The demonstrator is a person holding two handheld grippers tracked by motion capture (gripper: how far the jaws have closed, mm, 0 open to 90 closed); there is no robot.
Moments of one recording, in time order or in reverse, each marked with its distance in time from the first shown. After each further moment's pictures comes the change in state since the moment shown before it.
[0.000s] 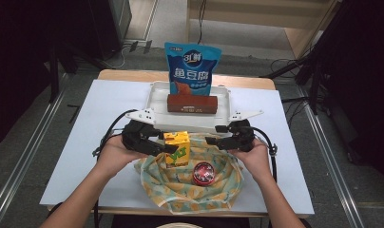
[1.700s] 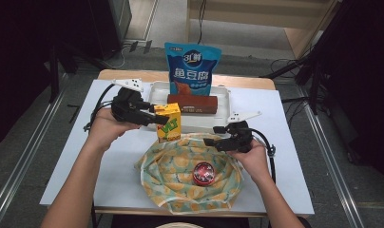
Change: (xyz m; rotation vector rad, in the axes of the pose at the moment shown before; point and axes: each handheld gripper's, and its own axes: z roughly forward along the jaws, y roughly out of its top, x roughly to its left) left arm 0.051 0.033 -0.037 -0.052 0.033 -0.042; right arm 0.003 0.000 0.004 -0.010 0.022 -0.017
